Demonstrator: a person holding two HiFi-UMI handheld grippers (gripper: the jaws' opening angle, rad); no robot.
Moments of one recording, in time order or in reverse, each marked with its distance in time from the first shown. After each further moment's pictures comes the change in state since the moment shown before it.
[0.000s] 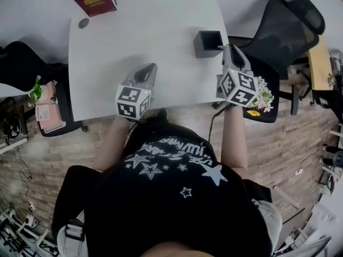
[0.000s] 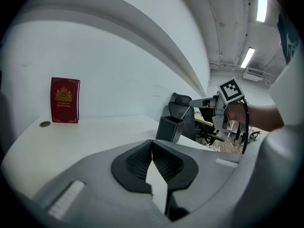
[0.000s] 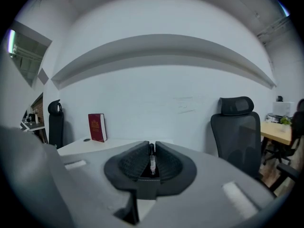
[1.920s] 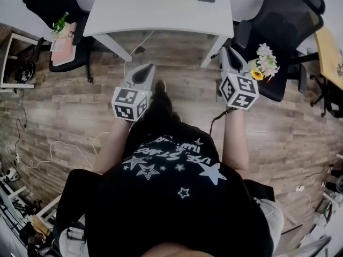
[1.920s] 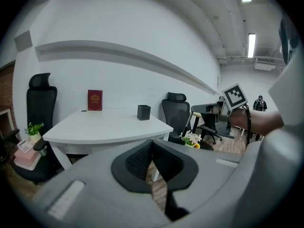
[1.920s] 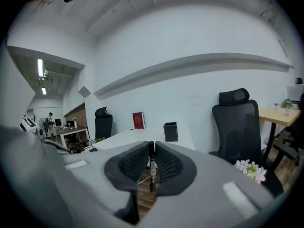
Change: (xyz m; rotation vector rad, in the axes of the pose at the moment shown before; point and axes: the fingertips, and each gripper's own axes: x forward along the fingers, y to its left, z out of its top) left arm -0.252 -0.276 -0.138 -0.014 -0.033 0.254; right arm -0.336 0.004 -0.114 0.014 -0.024 0.321
